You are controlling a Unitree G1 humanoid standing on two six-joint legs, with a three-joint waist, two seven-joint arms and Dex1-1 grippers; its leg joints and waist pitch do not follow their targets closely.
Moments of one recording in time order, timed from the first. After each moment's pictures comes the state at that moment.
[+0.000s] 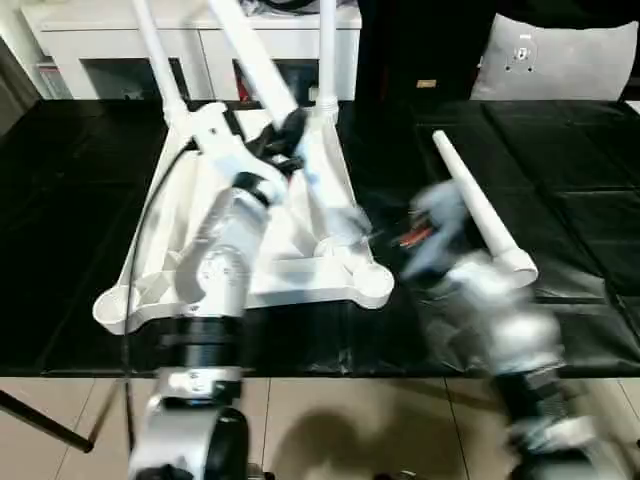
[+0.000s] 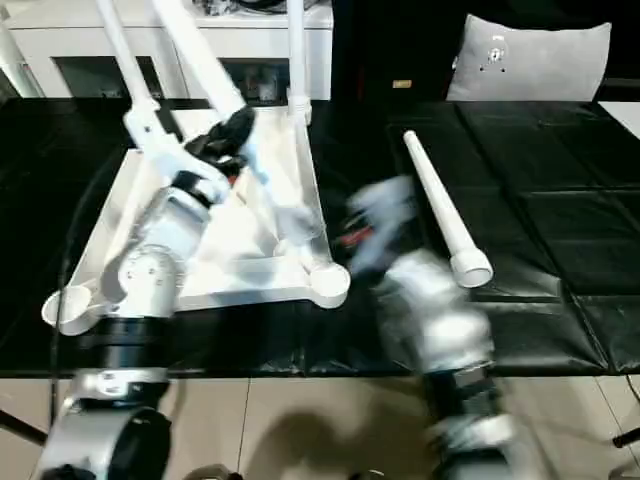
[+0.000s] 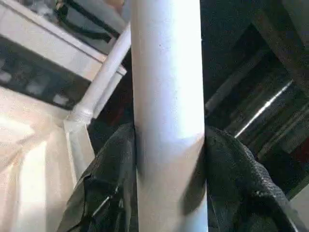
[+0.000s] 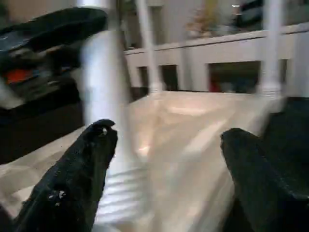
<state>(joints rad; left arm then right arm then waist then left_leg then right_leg) -0.69 -0.04 0.22 0.25 -0.53 0.30 -0.17 -0.51 -0.21 -0.10 0.33 0.36 0.22 0.72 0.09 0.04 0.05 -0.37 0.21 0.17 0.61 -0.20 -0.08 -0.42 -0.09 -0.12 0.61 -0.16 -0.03</state>
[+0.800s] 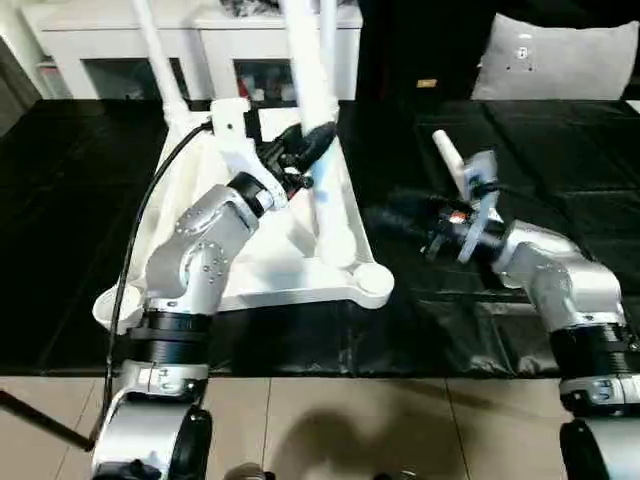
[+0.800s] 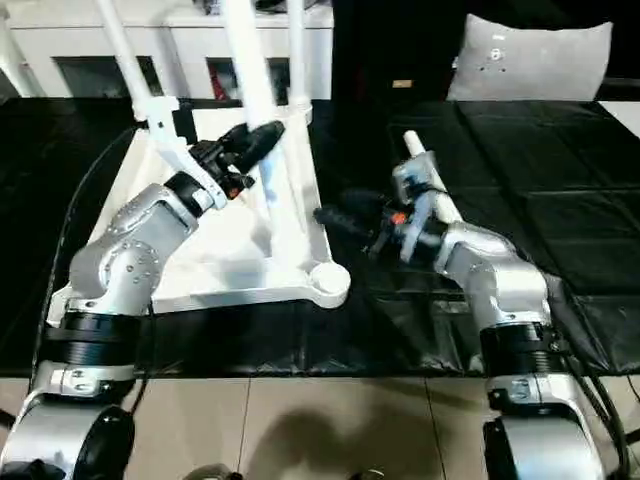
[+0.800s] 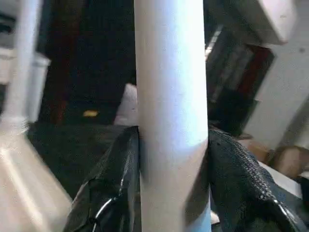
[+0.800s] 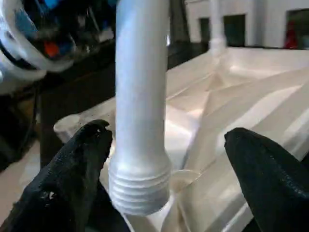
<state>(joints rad) -0.67 0.10 0.06 0.18 -0.52 0.39 -0.48 -0.62 -0.38 0.01 0.36 0.43 0.47 1.01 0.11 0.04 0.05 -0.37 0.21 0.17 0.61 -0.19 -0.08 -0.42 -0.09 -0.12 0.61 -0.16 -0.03</state>
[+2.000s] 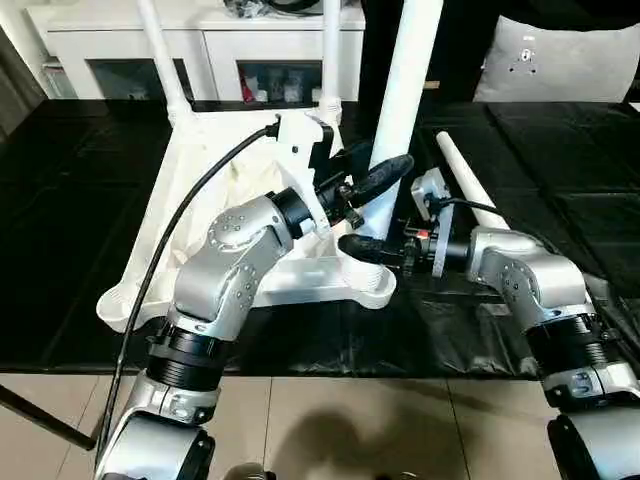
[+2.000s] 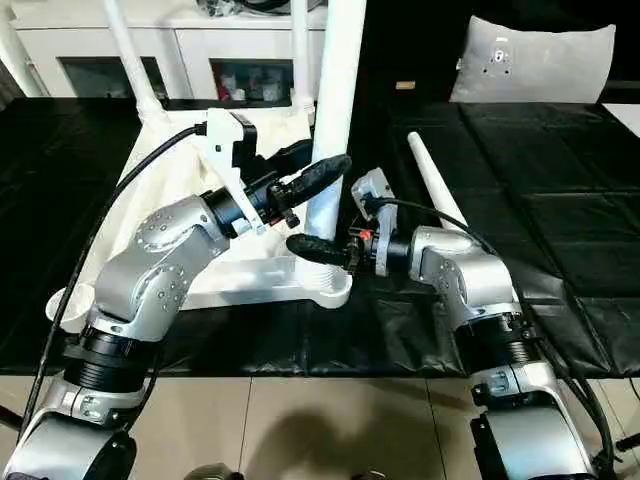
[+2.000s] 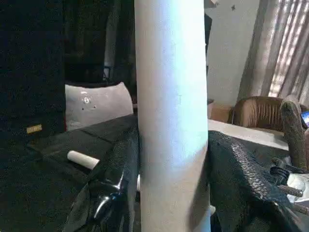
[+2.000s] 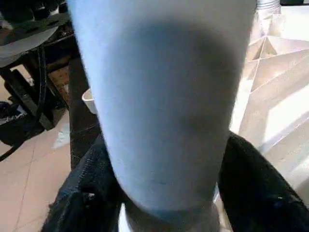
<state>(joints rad) -0.62 0.09 -0.13 0.06 -0.41 0.33 -0.60 -0.64 -0.35 0.11 0.40 0.39 0.52 1.08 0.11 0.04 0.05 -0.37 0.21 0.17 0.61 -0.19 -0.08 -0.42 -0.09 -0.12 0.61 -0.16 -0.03</state>
